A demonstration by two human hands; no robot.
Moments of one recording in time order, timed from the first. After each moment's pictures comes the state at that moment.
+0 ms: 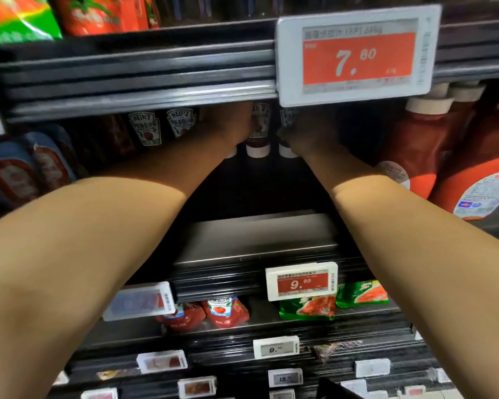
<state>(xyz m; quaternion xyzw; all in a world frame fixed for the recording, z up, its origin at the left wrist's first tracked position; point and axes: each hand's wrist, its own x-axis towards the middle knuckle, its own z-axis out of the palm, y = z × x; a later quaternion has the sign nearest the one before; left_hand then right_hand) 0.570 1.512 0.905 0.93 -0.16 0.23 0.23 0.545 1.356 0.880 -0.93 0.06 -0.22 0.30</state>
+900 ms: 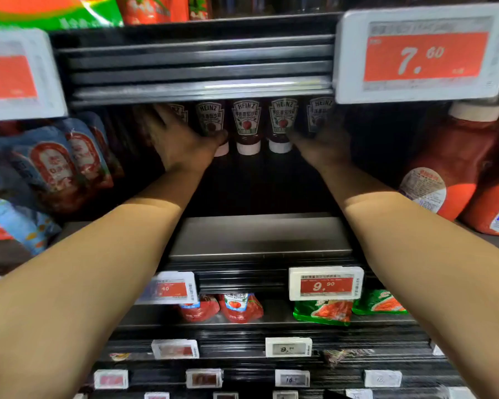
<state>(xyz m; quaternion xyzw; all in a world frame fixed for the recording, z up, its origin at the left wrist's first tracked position) 0.550 1.618 0.861 0.86 0.15 0.32 0.36 0.554 1.372 0.853 -0.86 0.09 -0.24 0.44</state>
